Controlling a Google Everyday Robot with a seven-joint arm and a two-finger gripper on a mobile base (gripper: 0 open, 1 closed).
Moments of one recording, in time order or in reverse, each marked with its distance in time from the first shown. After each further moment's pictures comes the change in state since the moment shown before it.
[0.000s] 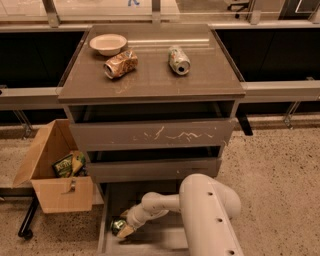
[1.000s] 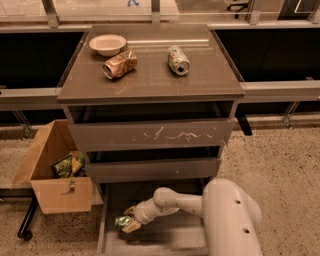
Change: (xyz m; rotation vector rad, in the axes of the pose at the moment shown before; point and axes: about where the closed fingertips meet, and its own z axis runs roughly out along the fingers) arm -0.010 0.002 -0.046 -0.023 -0.104 -0.062
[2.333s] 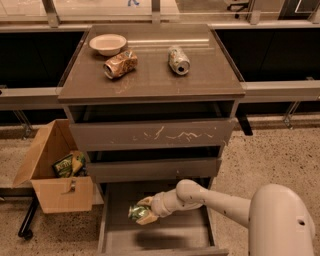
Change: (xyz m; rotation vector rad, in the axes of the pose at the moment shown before) arm -0.029 0.012 -0.131 0.070 -0.088 -0.059
